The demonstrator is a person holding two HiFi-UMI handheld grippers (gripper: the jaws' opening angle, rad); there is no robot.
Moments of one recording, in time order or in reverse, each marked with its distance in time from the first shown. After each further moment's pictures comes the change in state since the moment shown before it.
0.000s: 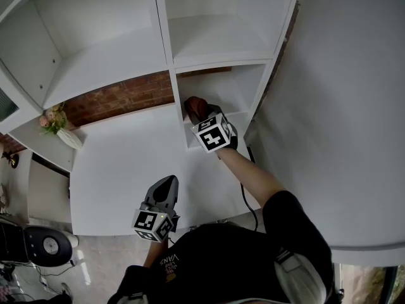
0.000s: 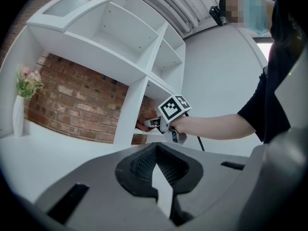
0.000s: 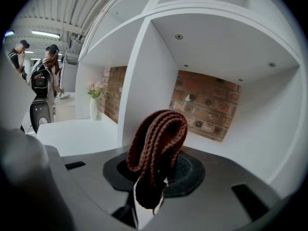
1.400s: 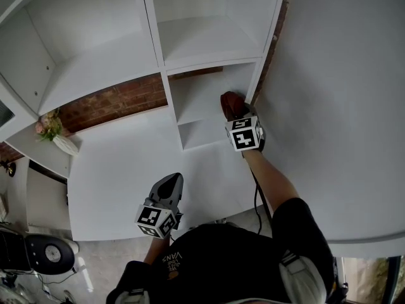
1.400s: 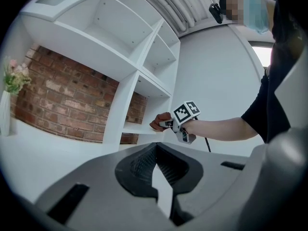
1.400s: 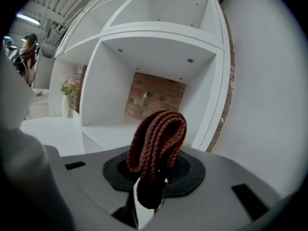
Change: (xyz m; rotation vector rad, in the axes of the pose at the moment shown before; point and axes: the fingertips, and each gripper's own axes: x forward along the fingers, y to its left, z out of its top) left arm 0.022 -0.021 -0.003 0.013 0.018 -0.098; right arm -0.076 -0.120 -0.052 0.082 -0.004 -0.309
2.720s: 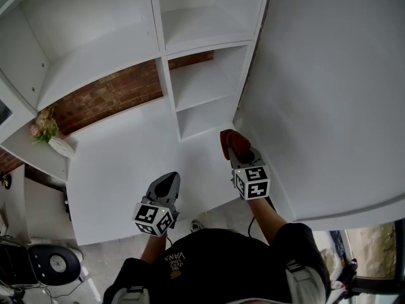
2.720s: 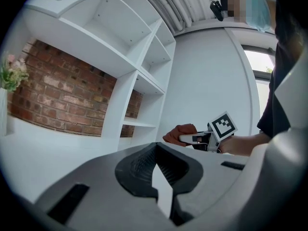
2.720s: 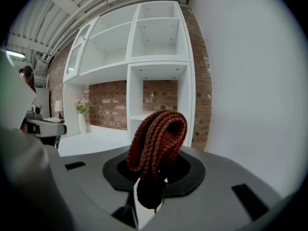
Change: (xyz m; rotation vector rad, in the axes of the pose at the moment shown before) left arm -0.053 0.005 -0.021 0.008 0.060 -0.104; right arm -0.159 0.100 -0.095 0.284 -0.029 0.025
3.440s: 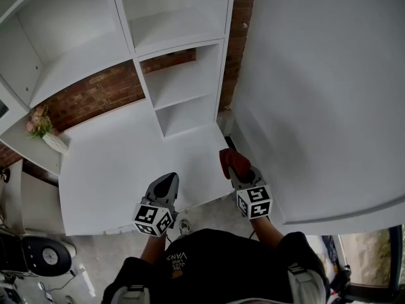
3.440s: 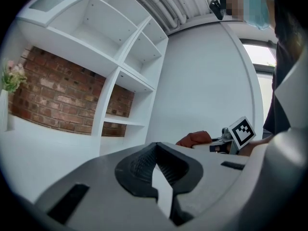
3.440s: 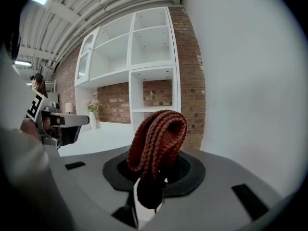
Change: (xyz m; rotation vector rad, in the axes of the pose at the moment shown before) left arm 0.034 -0.086 -0.015 0.021 -0.013 0.036; right arm -0.093 -0.054 -0.053 0.017 0.019 0.084
